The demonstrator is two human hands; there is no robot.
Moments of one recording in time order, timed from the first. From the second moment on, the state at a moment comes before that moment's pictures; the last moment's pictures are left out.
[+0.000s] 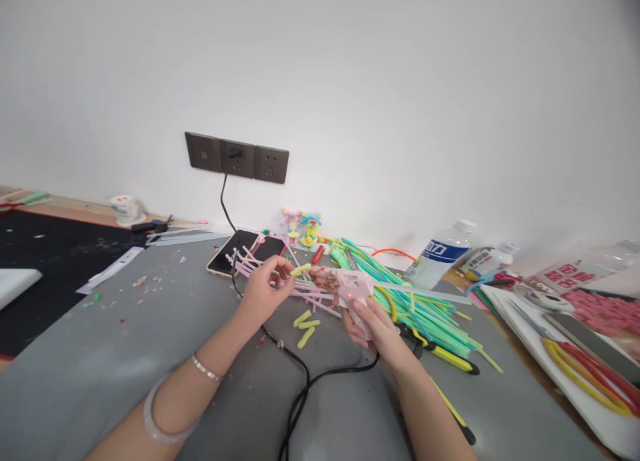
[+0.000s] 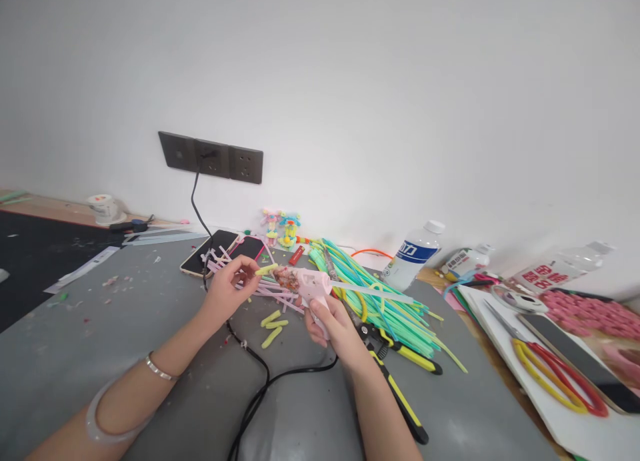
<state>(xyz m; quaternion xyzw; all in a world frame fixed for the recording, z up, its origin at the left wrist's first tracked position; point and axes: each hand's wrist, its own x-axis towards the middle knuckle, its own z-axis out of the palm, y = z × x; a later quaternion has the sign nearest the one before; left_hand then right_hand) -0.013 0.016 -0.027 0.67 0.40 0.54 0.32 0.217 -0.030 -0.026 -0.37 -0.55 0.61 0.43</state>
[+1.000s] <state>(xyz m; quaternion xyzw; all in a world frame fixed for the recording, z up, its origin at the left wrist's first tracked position) -0.012 0.018 -0.026 0.66 0.41 0.53 0.33 0.216 -0.032 -0.024 -0.35 -0.53 0.62 0.47</state>
